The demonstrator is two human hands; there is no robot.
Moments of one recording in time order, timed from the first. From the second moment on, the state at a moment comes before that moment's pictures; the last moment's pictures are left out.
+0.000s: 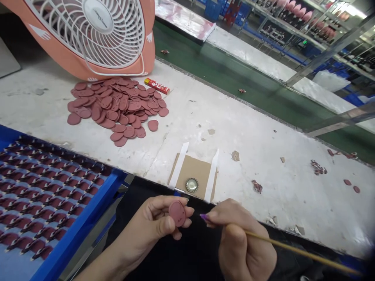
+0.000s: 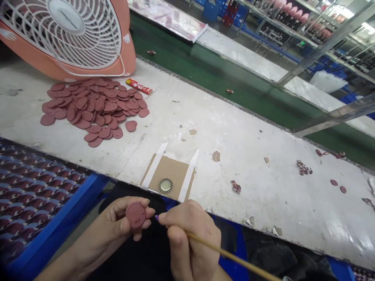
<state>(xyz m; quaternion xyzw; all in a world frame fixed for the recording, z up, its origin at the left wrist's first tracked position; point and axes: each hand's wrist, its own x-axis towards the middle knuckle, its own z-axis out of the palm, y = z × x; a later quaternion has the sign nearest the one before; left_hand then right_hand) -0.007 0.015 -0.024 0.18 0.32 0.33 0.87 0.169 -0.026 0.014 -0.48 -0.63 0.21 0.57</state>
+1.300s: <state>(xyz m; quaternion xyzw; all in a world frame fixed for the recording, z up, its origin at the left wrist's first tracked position) -0.004 0.018 -0.031 0.20 0.33 0.35 0.85 0.183 0.000 -0.025 -0.56 -0.70 0.11 0.44</state>
